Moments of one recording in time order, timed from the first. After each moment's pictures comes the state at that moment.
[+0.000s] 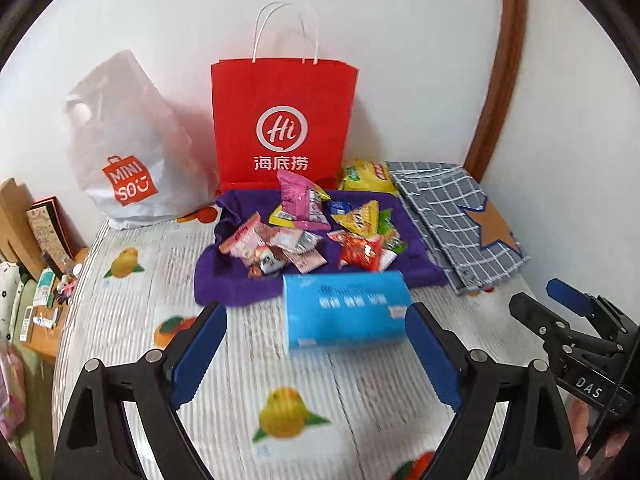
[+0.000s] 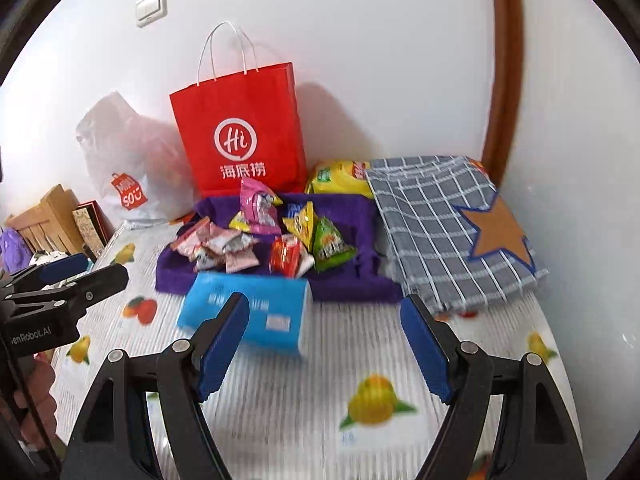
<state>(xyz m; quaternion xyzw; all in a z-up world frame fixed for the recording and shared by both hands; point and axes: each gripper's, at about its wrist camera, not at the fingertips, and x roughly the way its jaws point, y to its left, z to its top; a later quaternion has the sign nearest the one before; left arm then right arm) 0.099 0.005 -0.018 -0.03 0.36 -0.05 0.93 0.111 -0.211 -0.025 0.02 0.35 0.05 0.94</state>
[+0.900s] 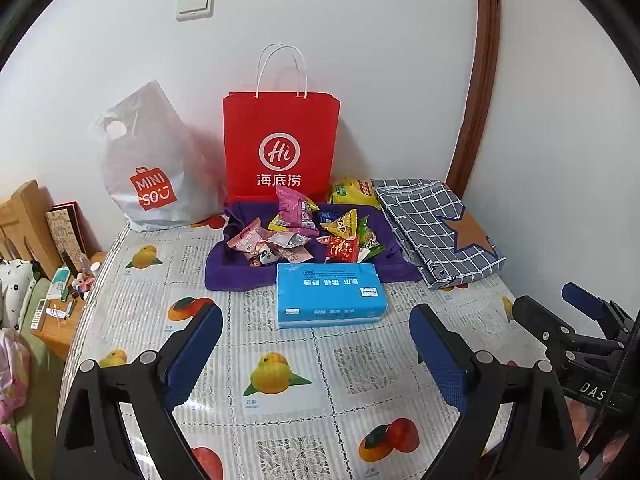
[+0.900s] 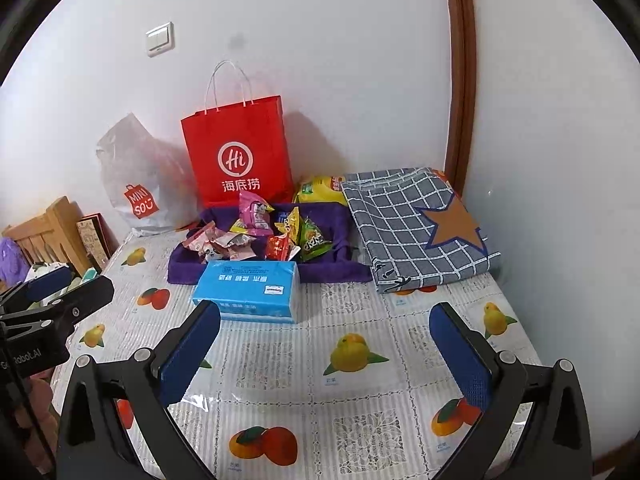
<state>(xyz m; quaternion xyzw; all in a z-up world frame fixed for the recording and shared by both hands) 0.019 -0.013 0.006 -0.03 0.32 -0.04 0.95 0.023 -0.225 0.002 0.02 0.31 0.03 0.95</state>
